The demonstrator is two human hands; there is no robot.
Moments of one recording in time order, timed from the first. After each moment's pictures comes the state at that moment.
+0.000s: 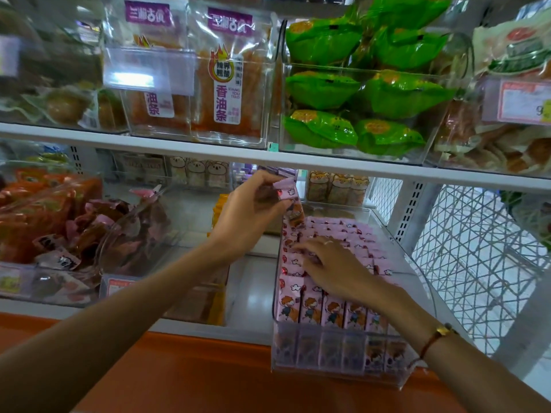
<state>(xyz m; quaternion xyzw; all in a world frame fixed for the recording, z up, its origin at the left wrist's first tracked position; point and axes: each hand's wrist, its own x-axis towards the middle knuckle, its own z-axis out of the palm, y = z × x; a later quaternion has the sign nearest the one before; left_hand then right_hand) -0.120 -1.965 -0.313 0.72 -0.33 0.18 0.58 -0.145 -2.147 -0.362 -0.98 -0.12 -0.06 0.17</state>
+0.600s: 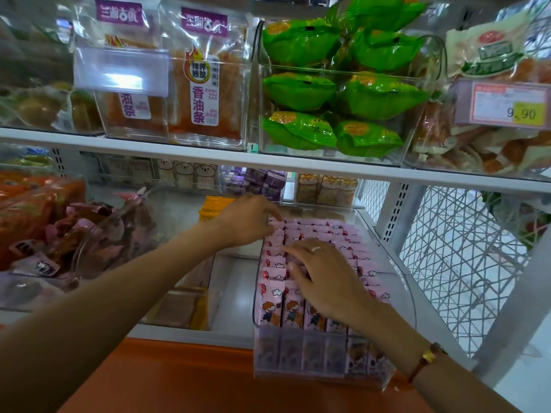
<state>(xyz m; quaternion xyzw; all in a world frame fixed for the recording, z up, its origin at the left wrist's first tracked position) -0.081 -1.985 -0.307 0.93 -0.30 0.10 0.18 -0.169 -2.150 -0.366 -0.97 -0.15 -0.17 0.11</state>
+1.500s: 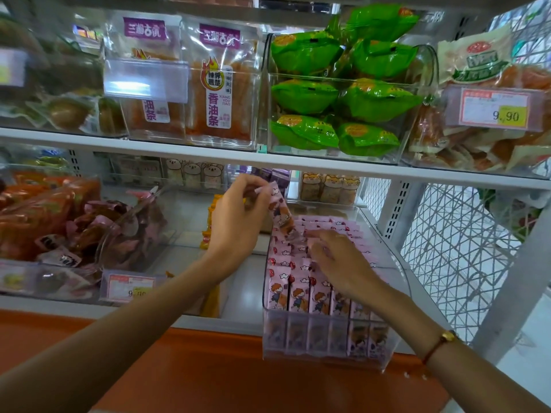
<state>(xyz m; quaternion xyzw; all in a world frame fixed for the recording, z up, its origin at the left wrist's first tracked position) -0.148 -1.978 -0.314 0.73 -0.20 0.26 0.60 -0.182 -2.156 -0.348 -0.94 -0.09 -0.13 0.30</state>
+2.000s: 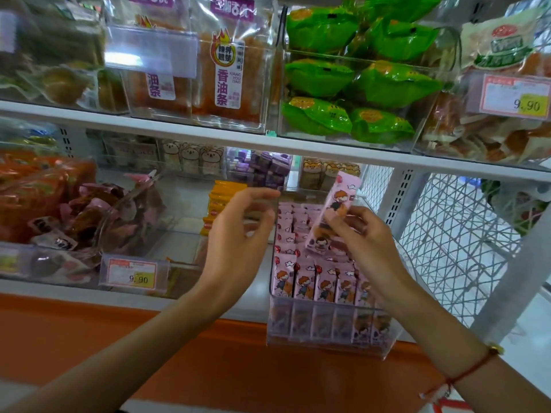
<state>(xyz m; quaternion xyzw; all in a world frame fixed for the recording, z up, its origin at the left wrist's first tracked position) -0.196 -1.963 -0.336 0.73 -0.22 0.22 0.61 -0.217 -2.143 -0.326 -0.76 0.00 -0.19 0.63</state>
